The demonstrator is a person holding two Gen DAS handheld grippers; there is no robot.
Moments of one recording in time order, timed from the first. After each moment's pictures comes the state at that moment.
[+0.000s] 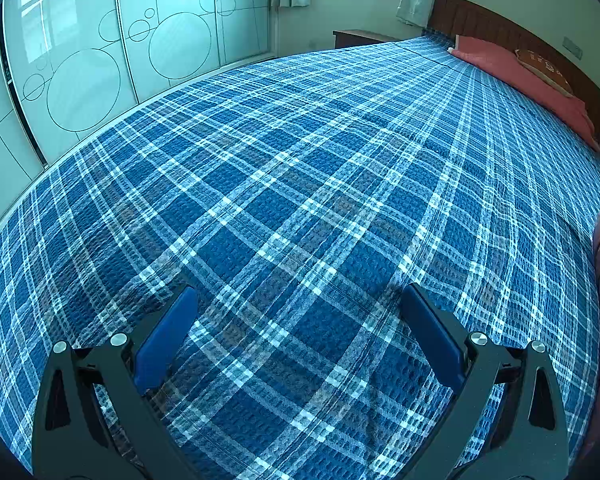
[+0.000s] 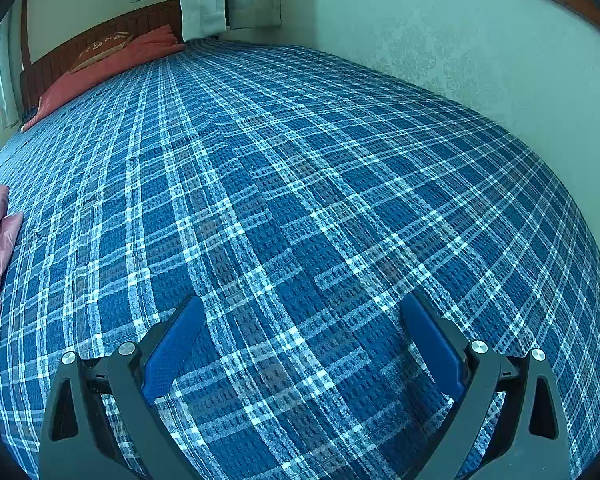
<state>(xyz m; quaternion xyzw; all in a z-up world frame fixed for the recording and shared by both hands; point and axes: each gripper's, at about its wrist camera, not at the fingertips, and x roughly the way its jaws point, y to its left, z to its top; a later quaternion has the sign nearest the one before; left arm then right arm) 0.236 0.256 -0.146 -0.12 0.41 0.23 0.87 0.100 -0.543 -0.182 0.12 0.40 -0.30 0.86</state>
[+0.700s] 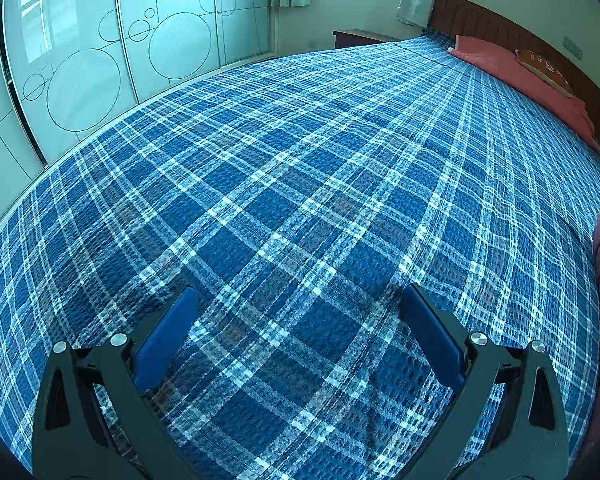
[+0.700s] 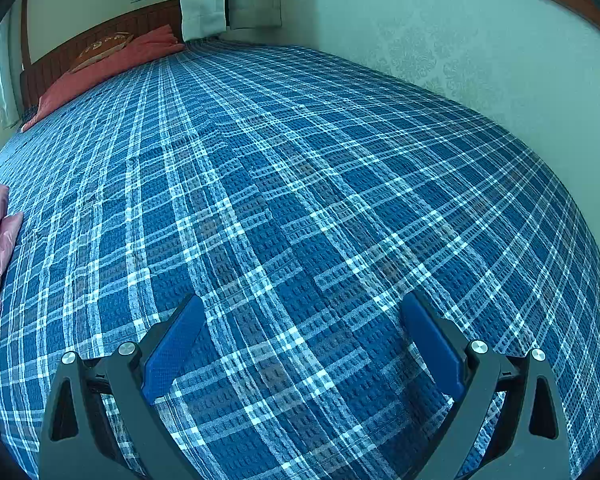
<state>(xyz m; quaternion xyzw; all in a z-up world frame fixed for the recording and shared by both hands) 0.236 0.256 -0.146 -0.12 0.41 0.23 0.87 0.100 -0.544 -0.182 0.12 0.40 -0.30 0.86</state>
